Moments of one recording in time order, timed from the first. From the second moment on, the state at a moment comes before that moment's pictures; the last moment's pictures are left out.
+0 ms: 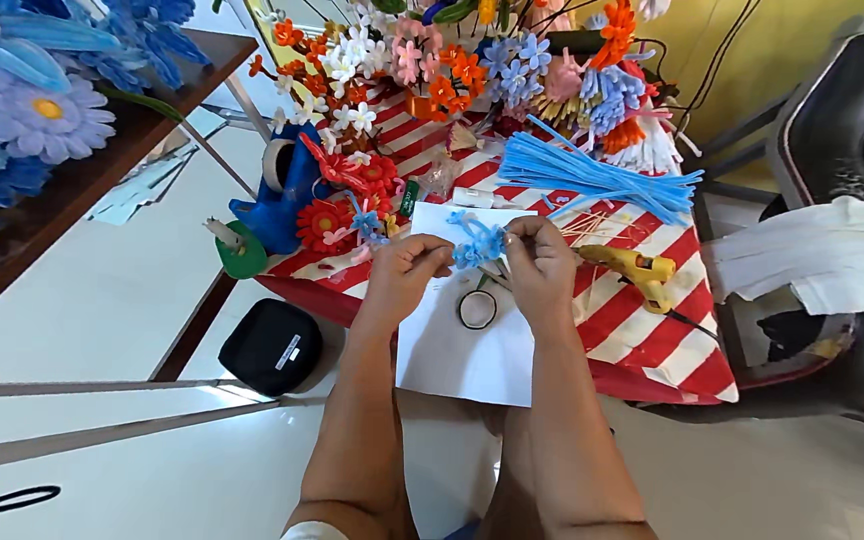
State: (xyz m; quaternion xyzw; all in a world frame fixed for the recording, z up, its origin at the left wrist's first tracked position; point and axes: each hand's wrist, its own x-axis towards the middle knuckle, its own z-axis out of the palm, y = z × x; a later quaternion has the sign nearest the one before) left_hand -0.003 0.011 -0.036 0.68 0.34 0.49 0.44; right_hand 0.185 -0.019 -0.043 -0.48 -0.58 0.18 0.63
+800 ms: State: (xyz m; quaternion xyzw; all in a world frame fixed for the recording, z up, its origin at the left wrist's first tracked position) left_hand -0.042 0.005 -0.024 0.60 0.35 0.71 0.11; right_hand 0.196 -0.022 -0.038 -0.45 -0.50 0.18 0.72
